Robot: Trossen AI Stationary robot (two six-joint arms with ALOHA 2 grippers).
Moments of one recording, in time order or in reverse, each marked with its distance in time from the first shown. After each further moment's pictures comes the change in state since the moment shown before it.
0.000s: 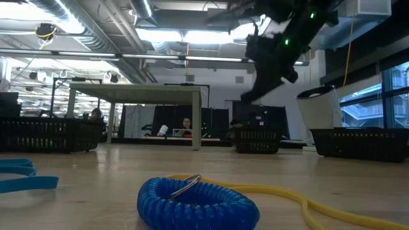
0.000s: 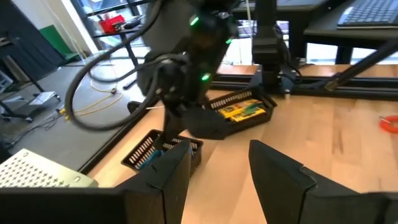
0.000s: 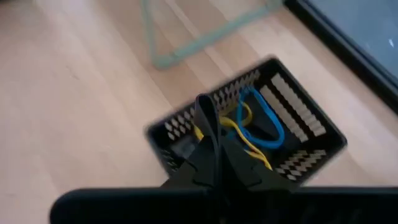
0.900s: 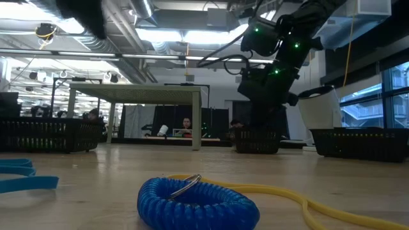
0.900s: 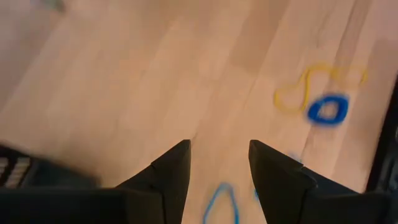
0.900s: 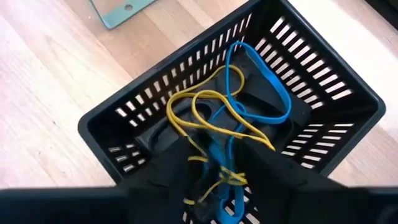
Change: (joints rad) left arm -0.047 -0.052 0.000 -0.720 0.613 -0.712; right arm -0.097 0.165 -0.003 0.017 -0.054 0.078
